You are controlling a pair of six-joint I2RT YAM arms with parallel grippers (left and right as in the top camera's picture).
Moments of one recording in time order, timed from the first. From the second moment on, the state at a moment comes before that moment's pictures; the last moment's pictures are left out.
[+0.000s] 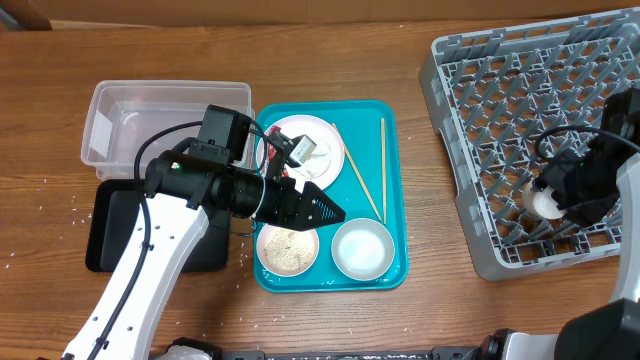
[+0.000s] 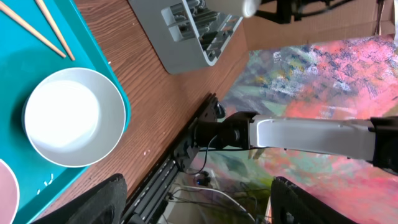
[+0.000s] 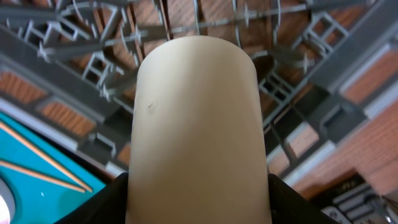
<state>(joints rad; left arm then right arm) -0.28 1.38 1.23 -1.10 1.03 -0.11 -0.35 1.54 1.41 -1.39 -0.05 0.43</state>
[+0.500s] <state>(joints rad) -0.28 1.38 1.23 -1.16 0.99 -0.11 -0.38 1.57 1.57 -1.49 -0.18 0.38</state>
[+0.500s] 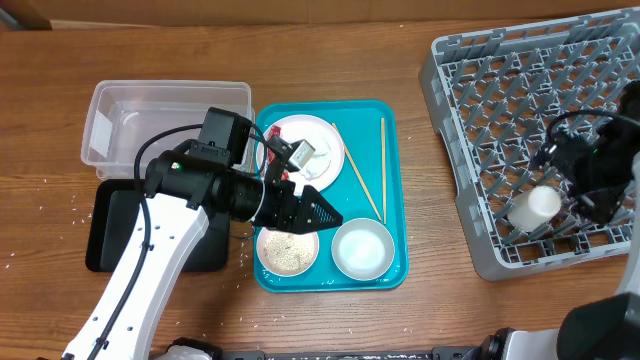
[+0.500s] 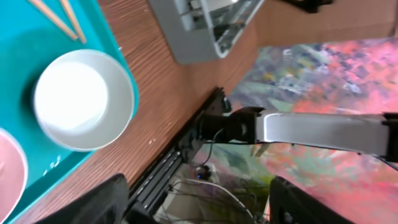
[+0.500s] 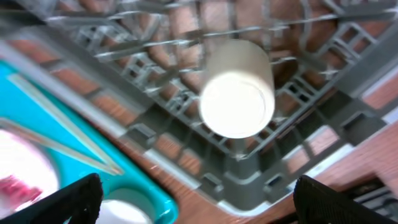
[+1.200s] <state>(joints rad) -0.69 1.44 1.01 -0.96 -0.01 -0.71 0.13 1.19 1.61 -1.51 -0.45 0.32</state>
